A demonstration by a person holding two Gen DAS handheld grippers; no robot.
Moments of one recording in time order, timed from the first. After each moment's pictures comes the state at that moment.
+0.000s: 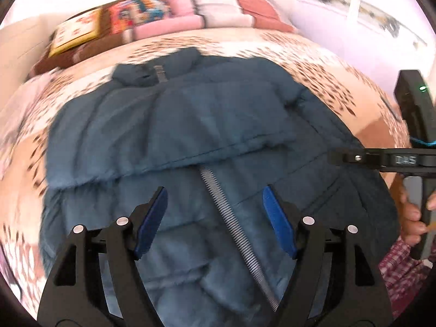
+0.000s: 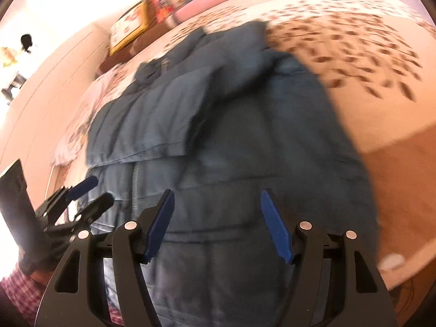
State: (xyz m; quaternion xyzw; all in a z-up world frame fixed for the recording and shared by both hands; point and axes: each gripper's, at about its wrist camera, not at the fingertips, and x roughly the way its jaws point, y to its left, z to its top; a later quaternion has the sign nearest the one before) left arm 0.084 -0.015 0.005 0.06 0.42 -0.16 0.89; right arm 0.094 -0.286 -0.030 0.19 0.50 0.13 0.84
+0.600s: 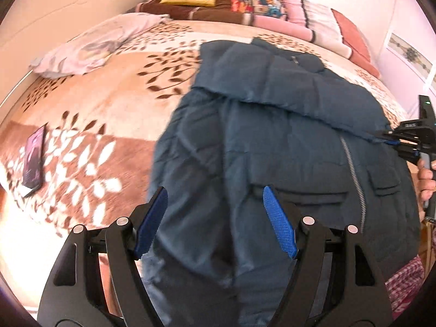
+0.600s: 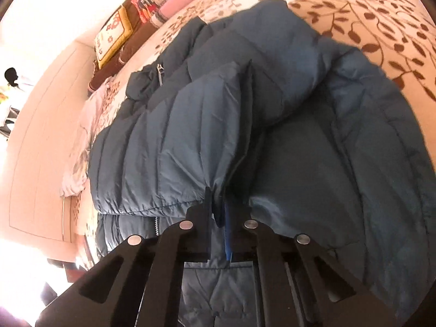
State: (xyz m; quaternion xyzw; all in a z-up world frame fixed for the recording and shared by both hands) left arm 0.024 0.137 -0.039 -0.06 0.44 0.03 0.89; right arm 0.165 -0.277 -0.045 0.29 0.52 0.10 0.80
